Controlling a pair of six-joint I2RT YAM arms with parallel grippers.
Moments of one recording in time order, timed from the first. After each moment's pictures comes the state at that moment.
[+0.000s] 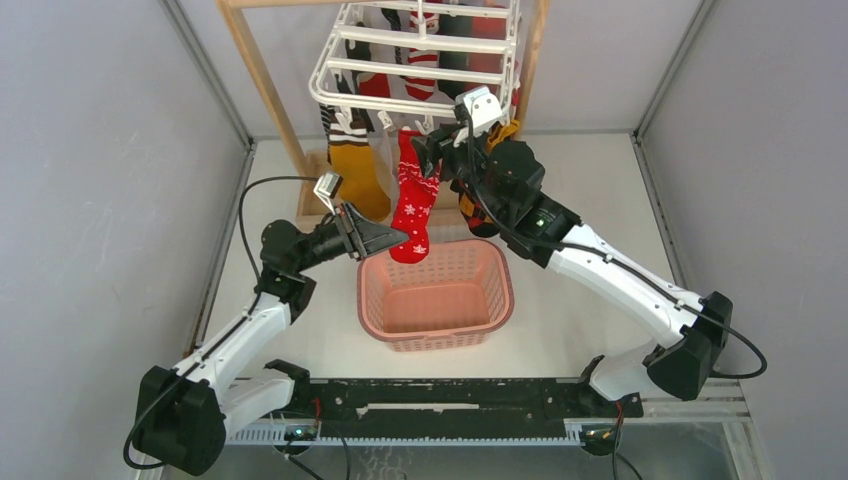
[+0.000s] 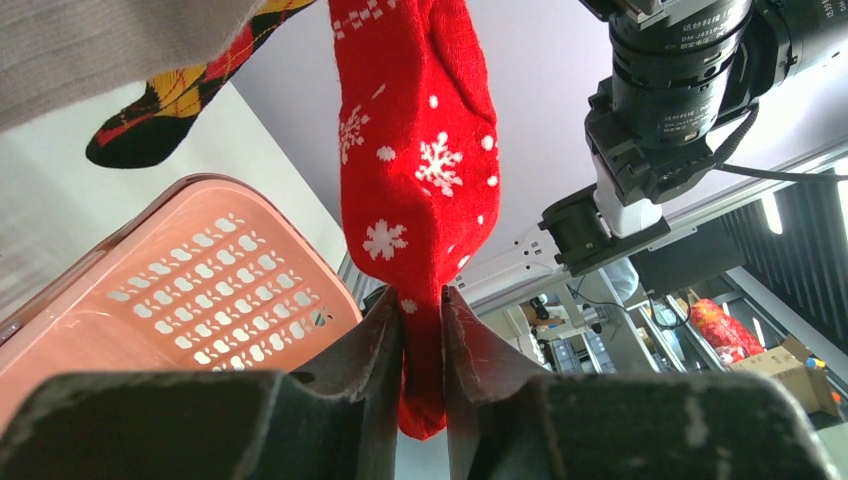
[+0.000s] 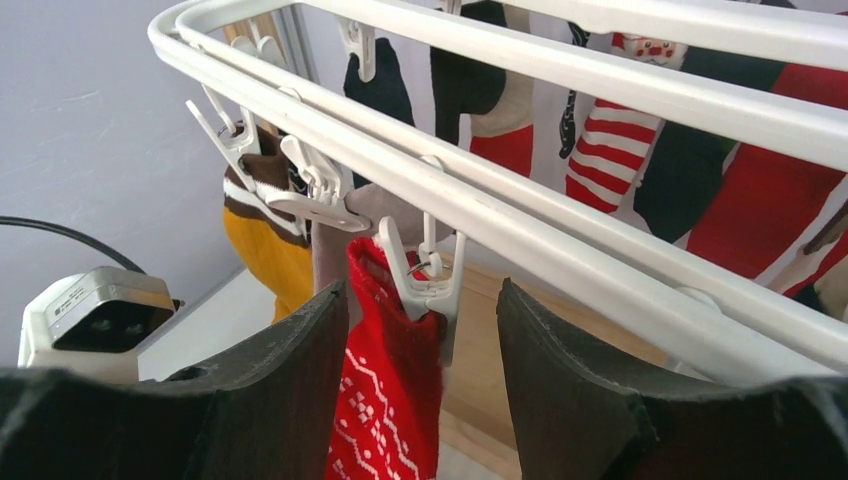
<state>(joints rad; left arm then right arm) -0.34 1.02 0.57 0.69 0.87 -1.23 0.85 1.40 1.44 0.07 0.25 0.04</state>
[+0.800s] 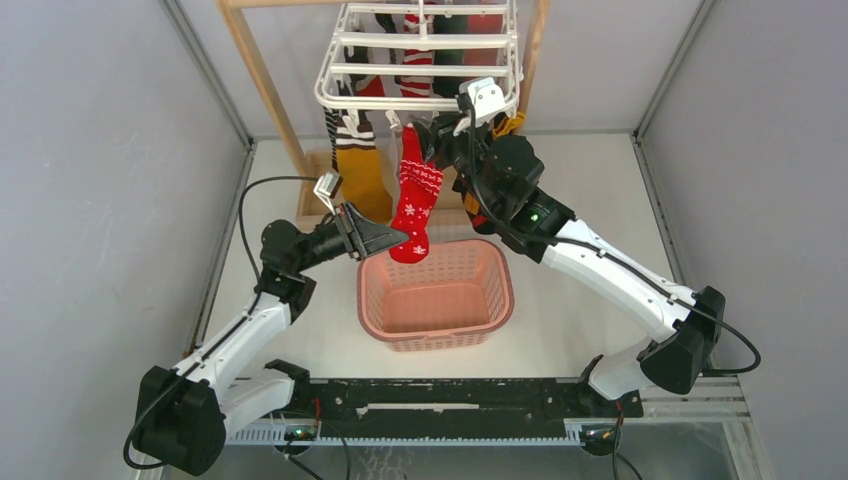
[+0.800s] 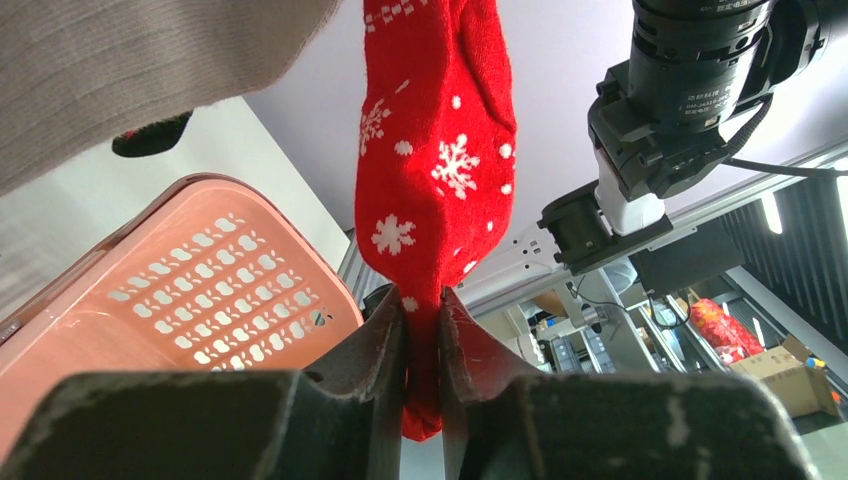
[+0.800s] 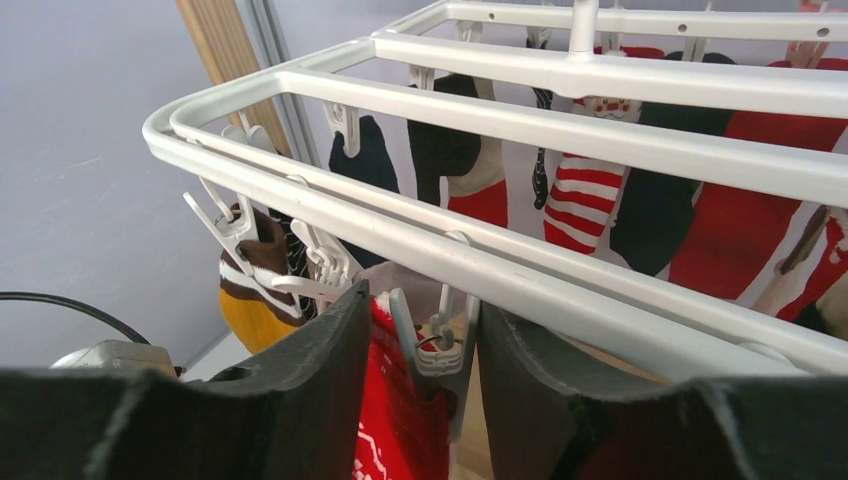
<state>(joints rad) -0.34 1.02 0.57 0.69 0.87 -1.23 0.85 1.44 1.48 0.15 0.30 0.04</state>
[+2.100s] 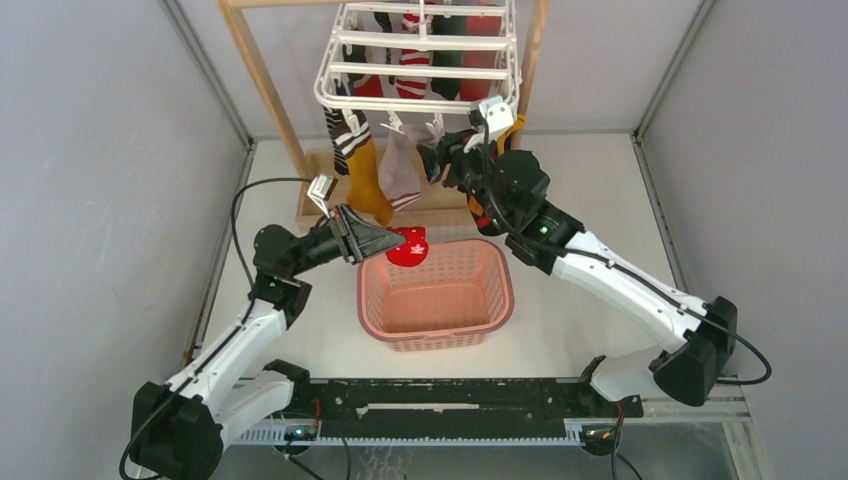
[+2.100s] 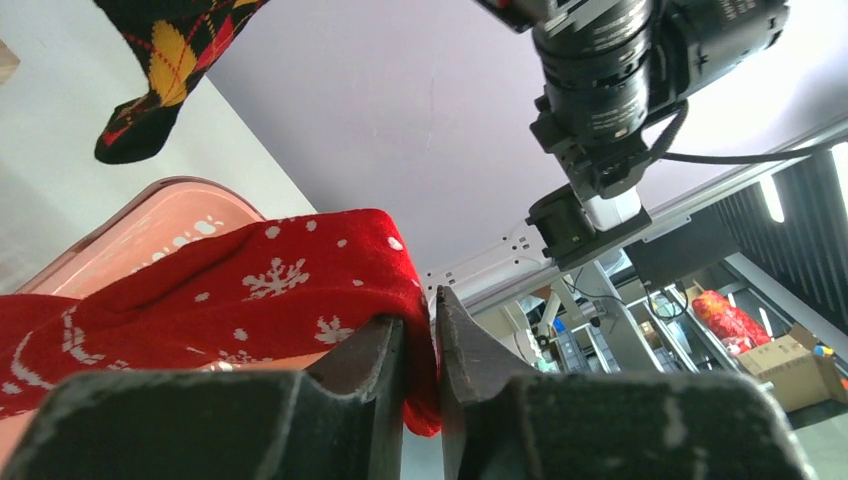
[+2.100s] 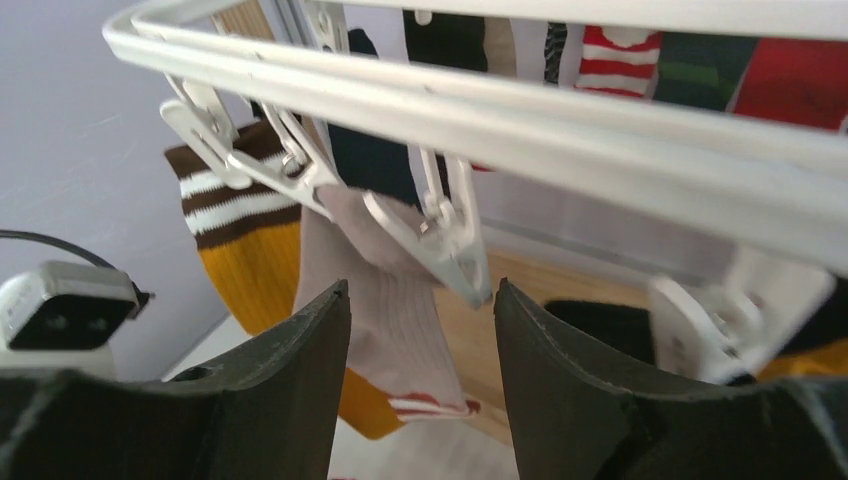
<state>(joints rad) -0.34 0.96 0.57 0.67 0.87 -1.23 0.82 1.38 1.35 0.14 0.26 0.15</state>
